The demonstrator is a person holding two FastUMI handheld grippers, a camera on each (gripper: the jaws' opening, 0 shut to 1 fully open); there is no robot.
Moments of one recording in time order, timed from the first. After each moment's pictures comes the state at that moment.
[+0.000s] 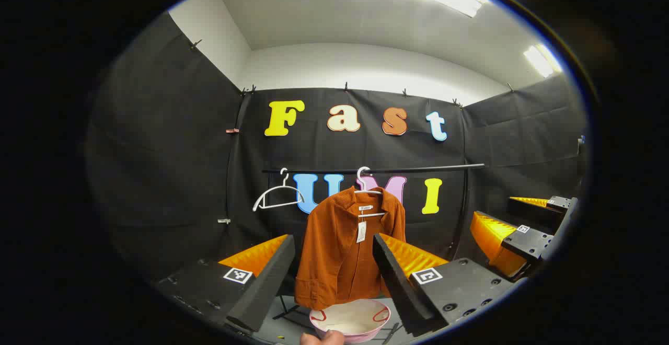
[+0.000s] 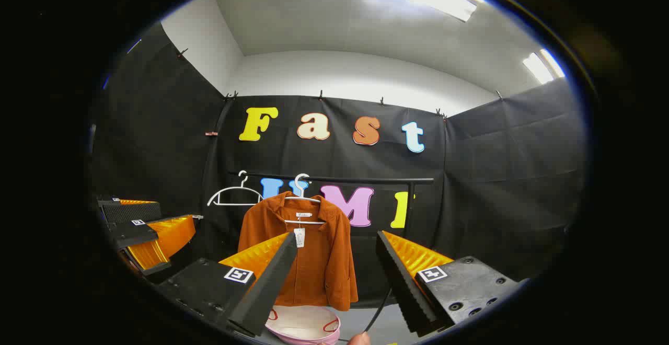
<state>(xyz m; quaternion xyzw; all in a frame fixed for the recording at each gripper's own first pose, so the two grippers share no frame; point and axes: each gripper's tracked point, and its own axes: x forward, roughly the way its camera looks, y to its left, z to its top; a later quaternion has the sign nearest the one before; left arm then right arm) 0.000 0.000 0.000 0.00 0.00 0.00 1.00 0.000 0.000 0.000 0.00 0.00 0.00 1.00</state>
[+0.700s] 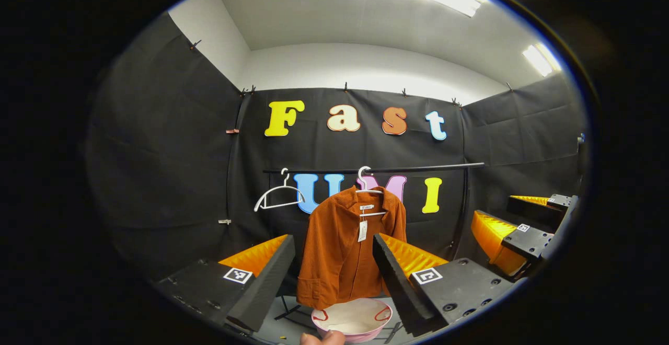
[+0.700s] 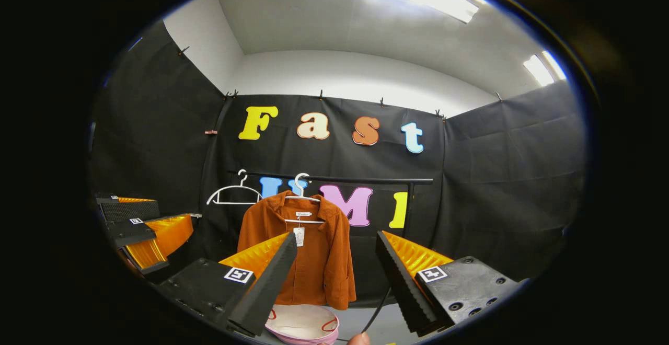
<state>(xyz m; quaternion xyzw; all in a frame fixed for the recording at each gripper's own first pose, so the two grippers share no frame) -0.008 0.004 -0.003 0.00 0.00 0.00 1.00 -0.002 0.006 0.002 -0.01 0.00 0.00 1.00</state>
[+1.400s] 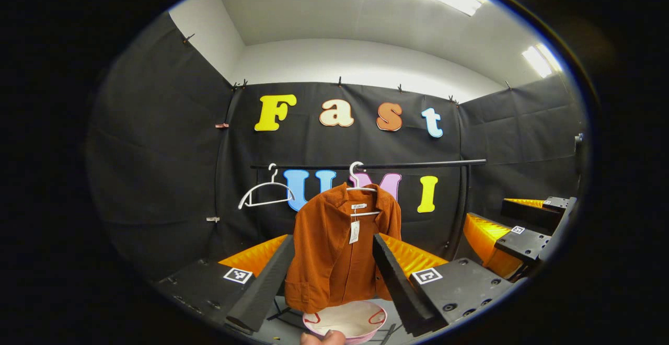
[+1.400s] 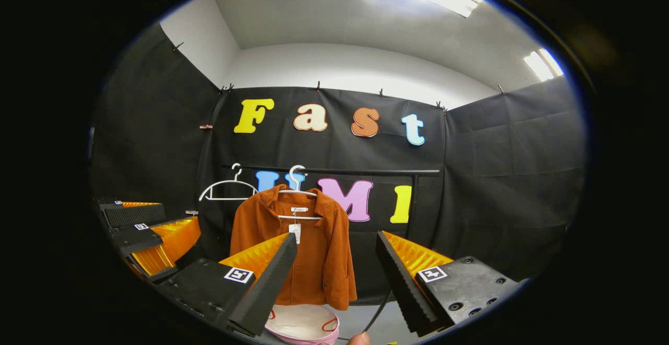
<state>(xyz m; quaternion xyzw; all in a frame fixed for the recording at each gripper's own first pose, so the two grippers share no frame) 0.059 -0.020 -0.019 0.00 0.01 -0.02 1.00 0.052 -0.006 -0.019 0.00 0.02 -0.01 1.00</state>
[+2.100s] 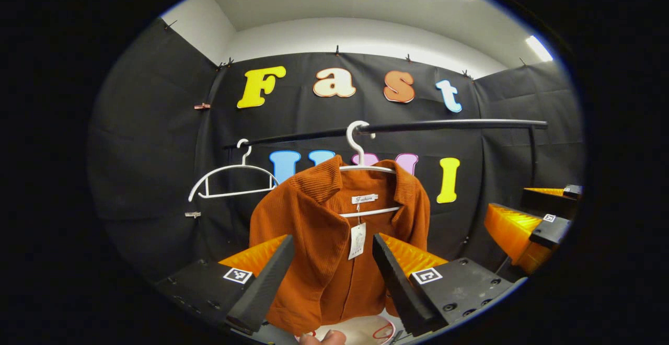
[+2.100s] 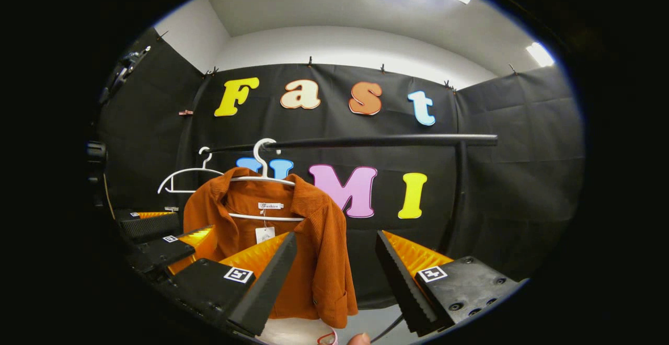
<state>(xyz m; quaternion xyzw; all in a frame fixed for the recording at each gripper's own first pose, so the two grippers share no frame) 0.298 -0.049 -0.105 0.01 0.05 0.01 1.00 0.239 -0.026 -0.106 0.01 0.06 0.00 1.00</state>
